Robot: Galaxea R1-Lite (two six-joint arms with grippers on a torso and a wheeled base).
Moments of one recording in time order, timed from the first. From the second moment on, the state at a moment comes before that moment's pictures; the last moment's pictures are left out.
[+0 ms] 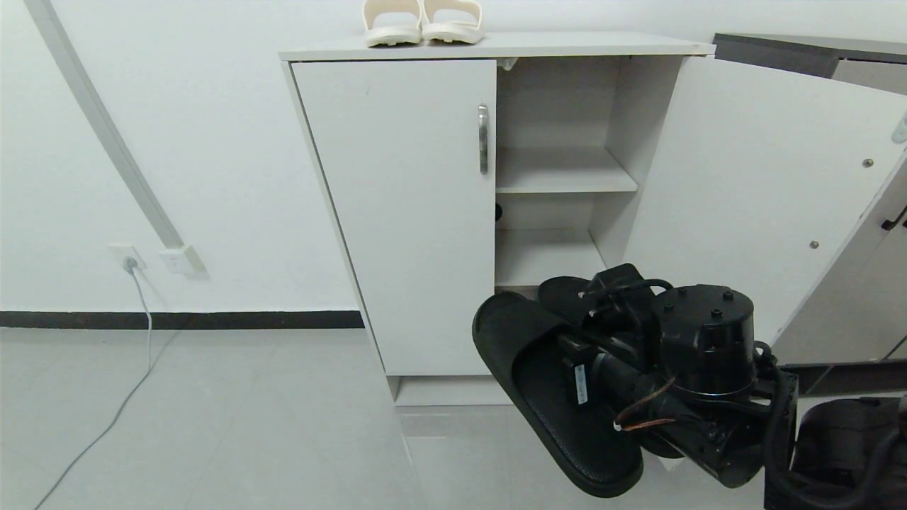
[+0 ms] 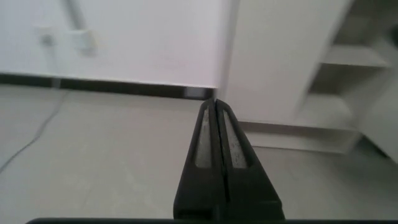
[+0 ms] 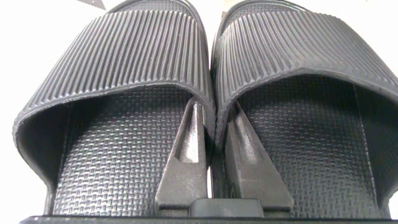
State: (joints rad) left arm 0.00 0.00 0.00 -0.01 0.16 -0.03; right arm 0.82 1.76 -0.73 -0.77 -0.40 0.07
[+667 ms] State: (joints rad) left arm 0.00 0.00 0.00 0.00 0.00 0.01; right arm 0.85 1.89 -0.94 -0.77 -0.73 0.13
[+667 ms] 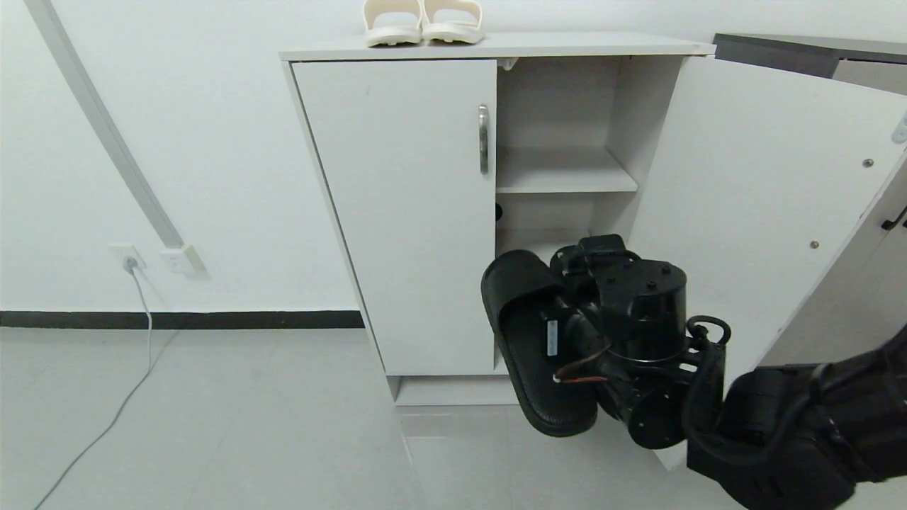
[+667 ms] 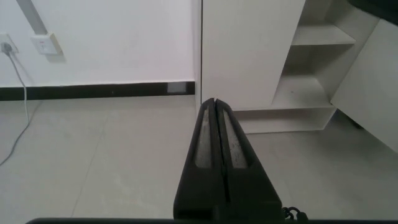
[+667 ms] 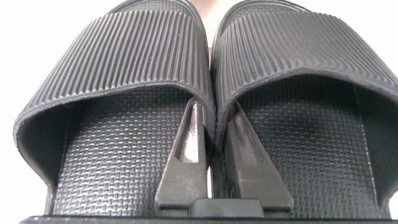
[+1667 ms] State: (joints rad) left arm 0.00 0.00 0.00 0.00 0.00 0.01; right arm 0.80 2.02 -1.03 -0.77 -0.84 0.15
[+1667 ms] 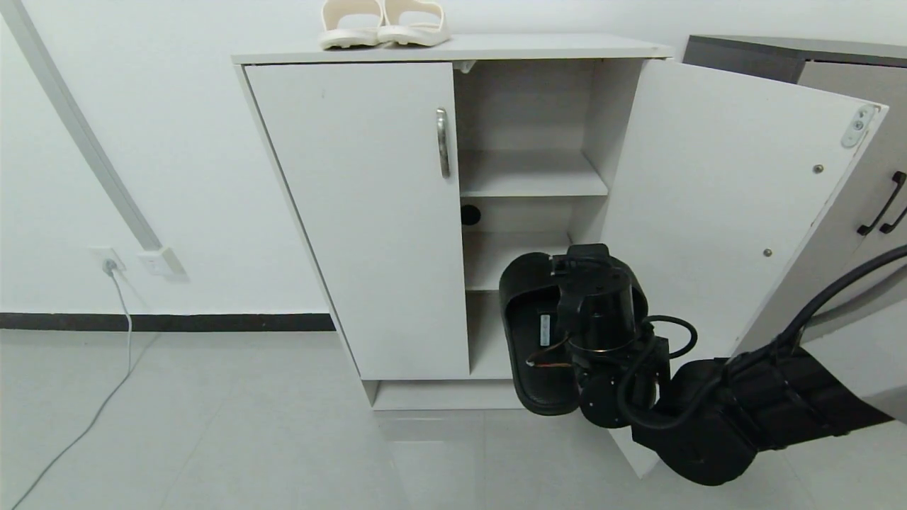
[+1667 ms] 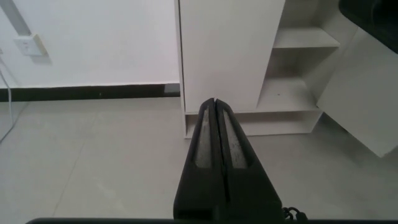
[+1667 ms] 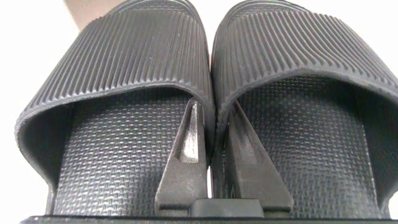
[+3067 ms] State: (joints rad) left arm 0.00 0.00 0.00 0.00 0.00 -0.01; right arm 0.68 2.02 -0.99 -0.77 -0.77 0.15
